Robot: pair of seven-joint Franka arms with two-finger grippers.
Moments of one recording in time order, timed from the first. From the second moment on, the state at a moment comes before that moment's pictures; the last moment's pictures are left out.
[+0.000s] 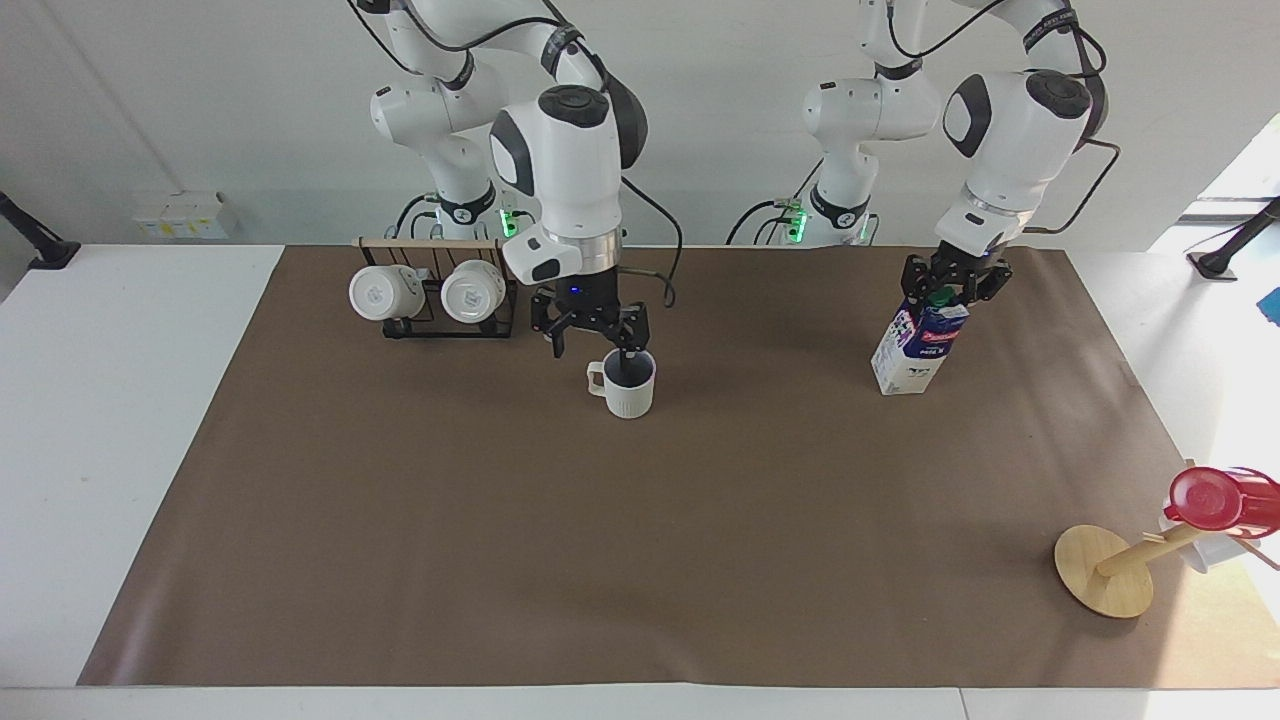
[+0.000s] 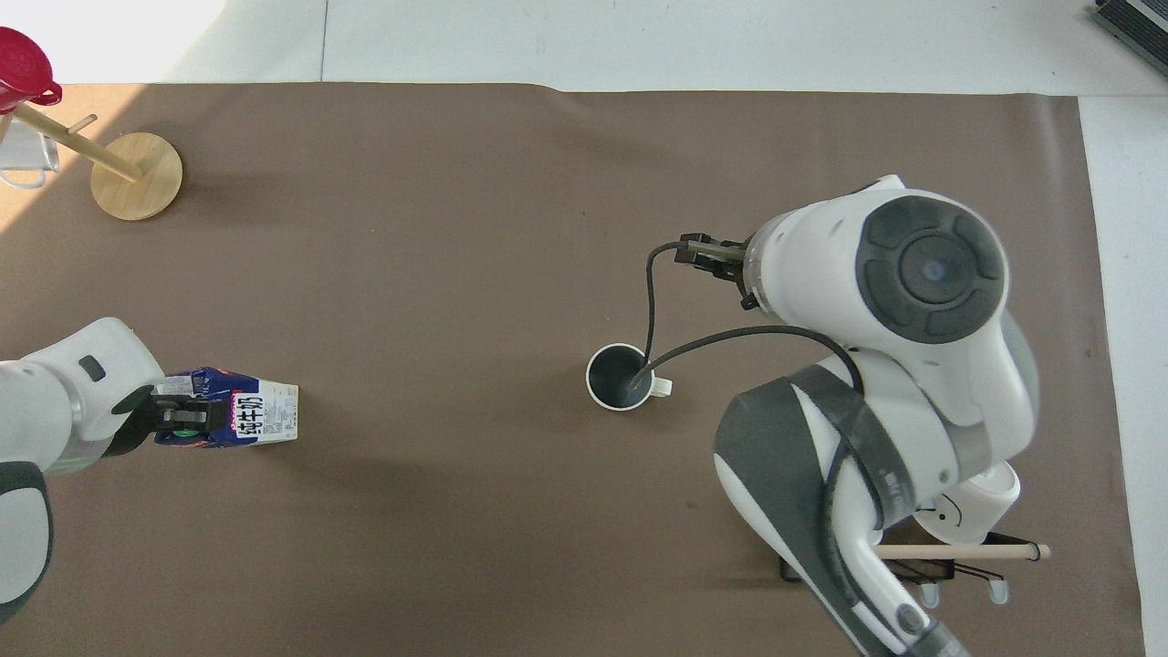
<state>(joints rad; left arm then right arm) -0.07 -0.33 0.01 -2.34 -0.02 2.11 0.08 0.30 0.08 0.06 -1.76 -0.13 2.08 0.71</state>
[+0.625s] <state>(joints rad) -0.21 -0.32 -0.02 -2.24 -0.03 2.03 -0.16 0.09 -0.03 0.06 -1.65 -0.11 1.76 0.36</state>
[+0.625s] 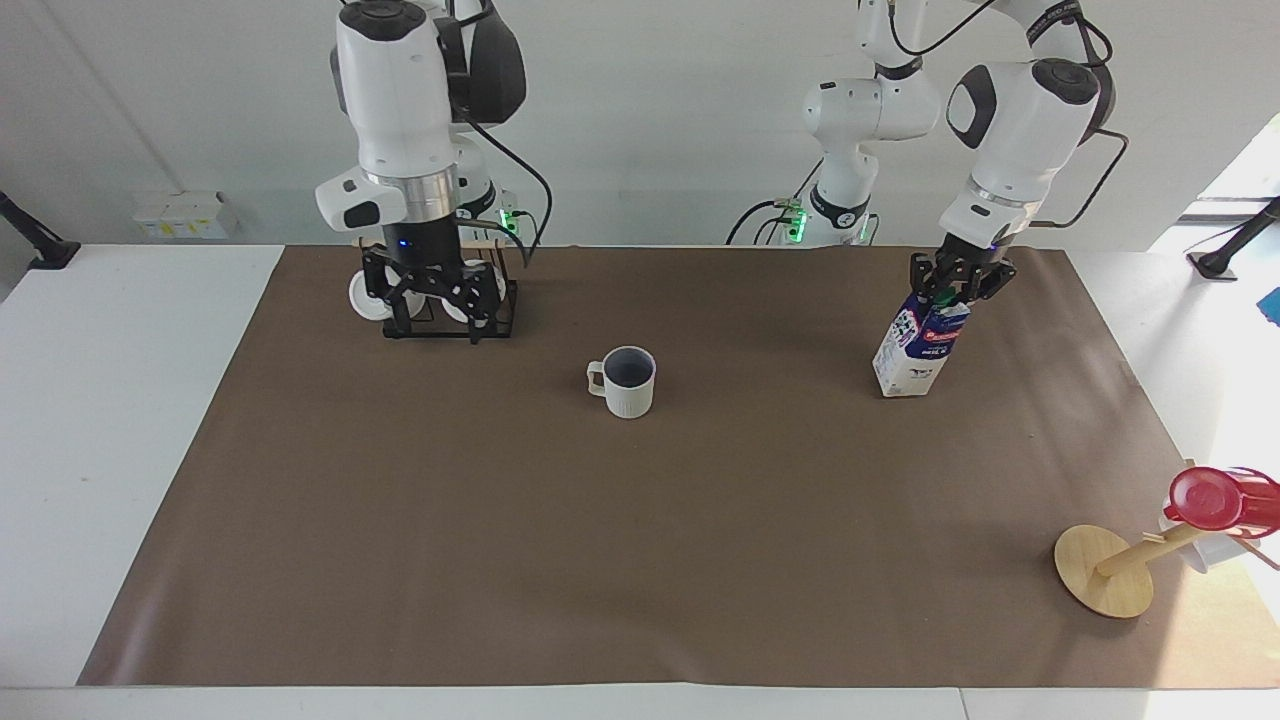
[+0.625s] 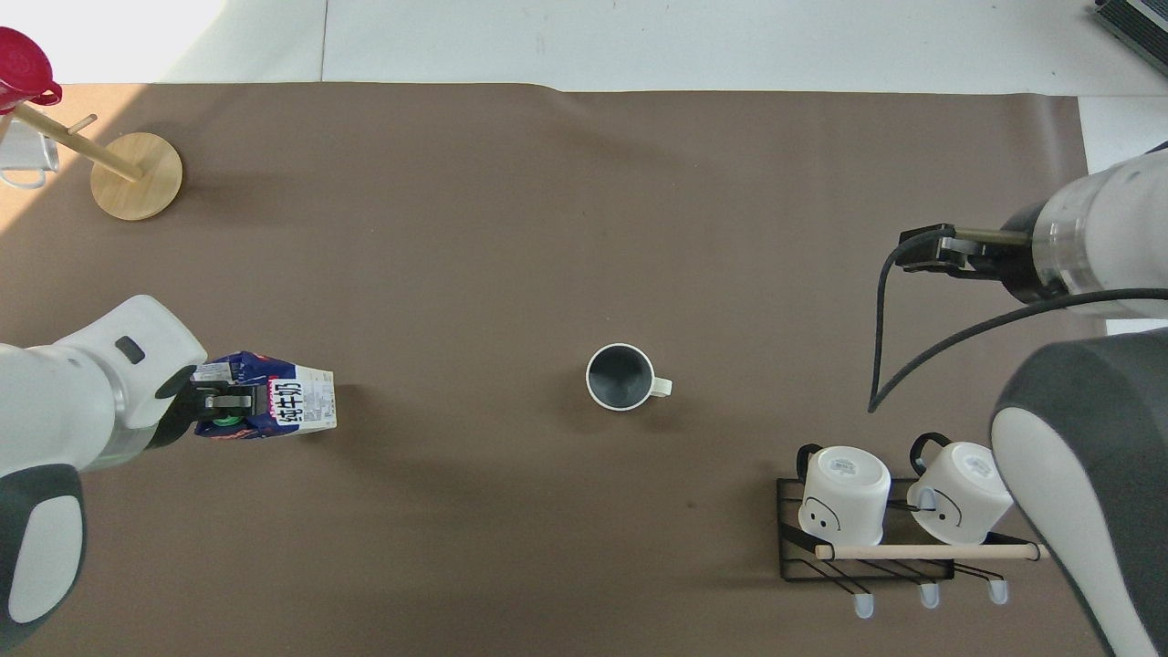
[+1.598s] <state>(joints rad) -0.53 -0.08 -0.03 -2.06 0.01 2.11 -0.58 0.01 -0.02 0.05 -1.52 -0.01 1.57 0.23</state>
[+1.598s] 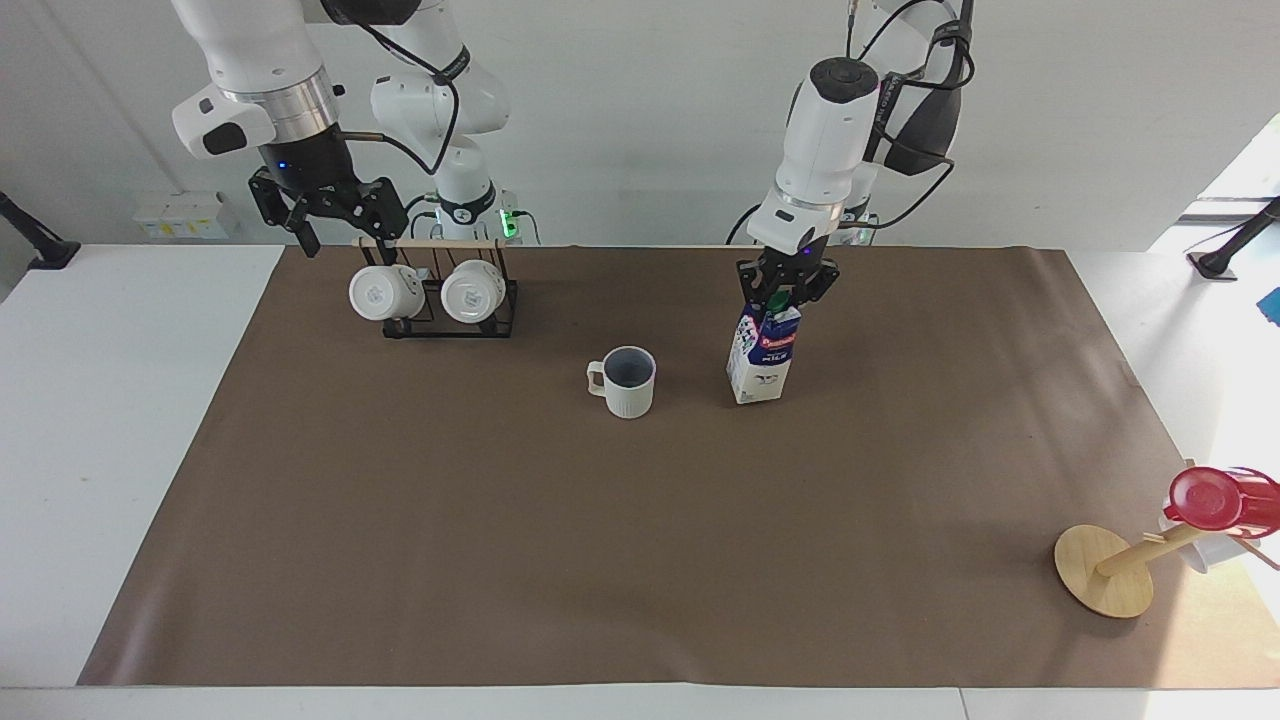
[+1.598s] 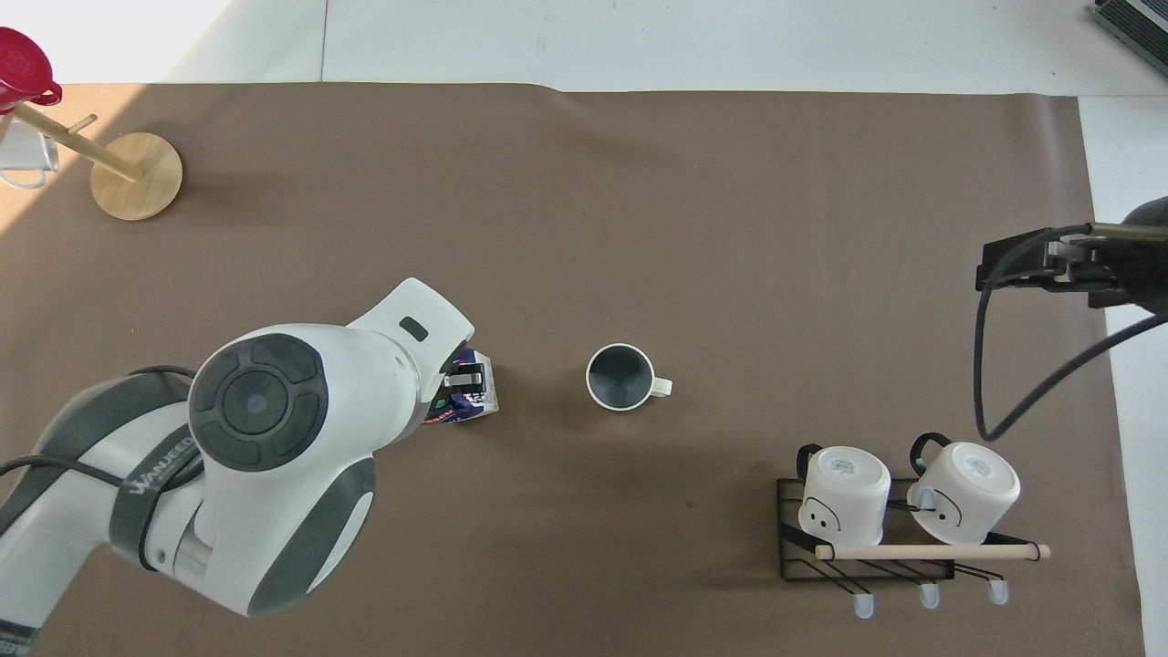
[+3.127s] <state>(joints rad) -0.41 -0.05 0.02 -1.75 0.01 1.76 -0.38 0.01 -0.02 0.05 -1.52 -0.01 1.57 0.23</state>
